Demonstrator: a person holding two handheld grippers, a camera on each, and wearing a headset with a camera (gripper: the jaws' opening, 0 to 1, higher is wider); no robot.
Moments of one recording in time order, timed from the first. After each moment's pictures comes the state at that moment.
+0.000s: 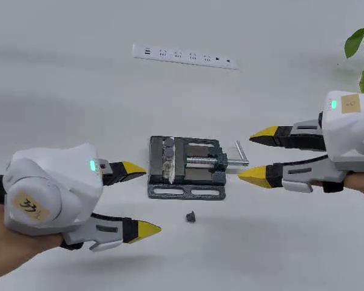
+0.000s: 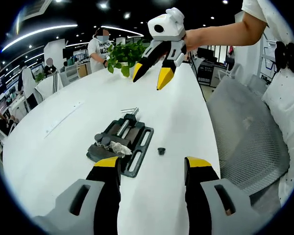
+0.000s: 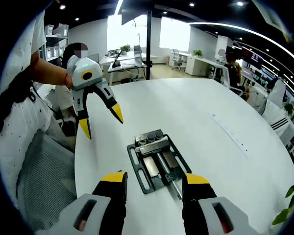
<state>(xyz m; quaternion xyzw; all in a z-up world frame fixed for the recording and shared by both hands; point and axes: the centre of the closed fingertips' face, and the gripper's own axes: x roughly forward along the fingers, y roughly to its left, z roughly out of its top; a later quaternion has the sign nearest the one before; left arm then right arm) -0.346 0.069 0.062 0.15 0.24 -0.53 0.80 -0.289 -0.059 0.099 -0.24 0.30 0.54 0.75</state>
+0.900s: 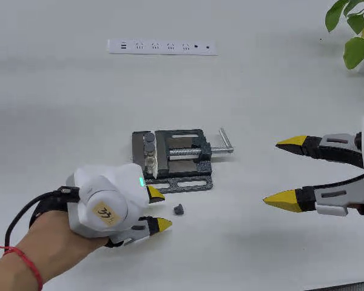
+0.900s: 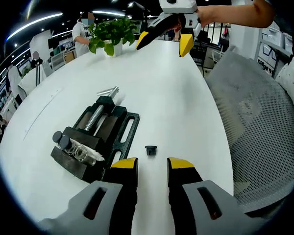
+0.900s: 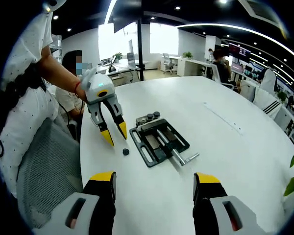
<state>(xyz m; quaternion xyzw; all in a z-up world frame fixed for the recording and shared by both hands) -0.348 0.016 -0.010 0.21 0.30 -0.55 0.75 -0.321 -0.124 0.080 -0.19 0.30 0.52 0.78</state>
